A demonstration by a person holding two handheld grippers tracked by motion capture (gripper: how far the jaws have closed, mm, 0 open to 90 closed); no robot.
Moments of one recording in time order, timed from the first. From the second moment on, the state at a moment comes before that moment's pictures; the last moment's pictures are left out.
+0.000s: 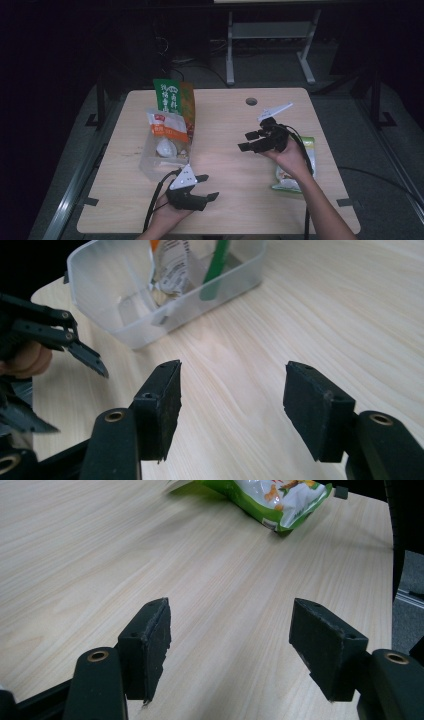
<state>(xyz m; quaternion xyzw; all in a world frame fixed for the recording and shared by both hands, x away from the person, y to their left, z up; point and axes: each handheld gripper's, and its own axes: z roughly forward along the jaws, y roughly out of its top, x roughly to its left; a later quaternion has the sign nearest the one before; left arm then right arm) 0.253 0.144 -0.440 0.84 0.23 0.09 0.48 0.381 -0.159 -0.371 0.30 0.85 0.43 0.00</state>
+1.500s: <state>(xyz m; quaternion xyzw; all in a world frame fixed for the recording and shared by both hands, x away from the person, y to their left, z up) 0.253 0.145 -0.437 0.84 0.23 0.09 0.48 0.330 -0.289 -0.401 0.42 0.82 0.39 0.05</state>
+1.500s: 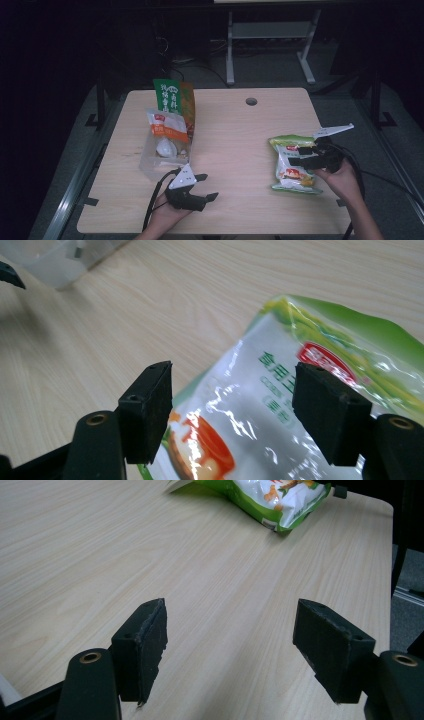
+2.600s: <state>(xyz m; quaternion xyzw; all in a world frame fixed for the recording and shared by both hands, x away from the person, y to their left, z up) 0.272 0.059 -0.425 0.85 0.20 0.05 0.48 0.316 -0.342 -0.453 0.49 0.77 0.40 -0.03</state>
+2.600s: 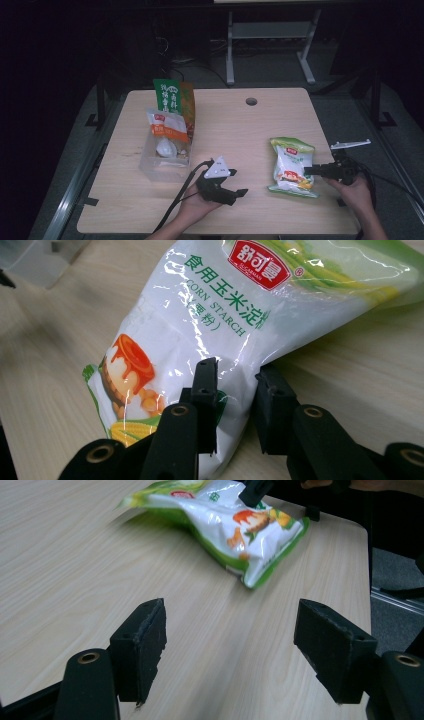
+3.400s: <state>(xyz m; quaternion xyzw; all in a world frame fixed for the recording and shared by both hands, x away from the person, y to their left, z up) 0.298 0.010 -0.451 0.86 0.22 -0.01 0.46 0.311 -0.320 -0.463 0.47 0.76 0.43 -0.09</state>
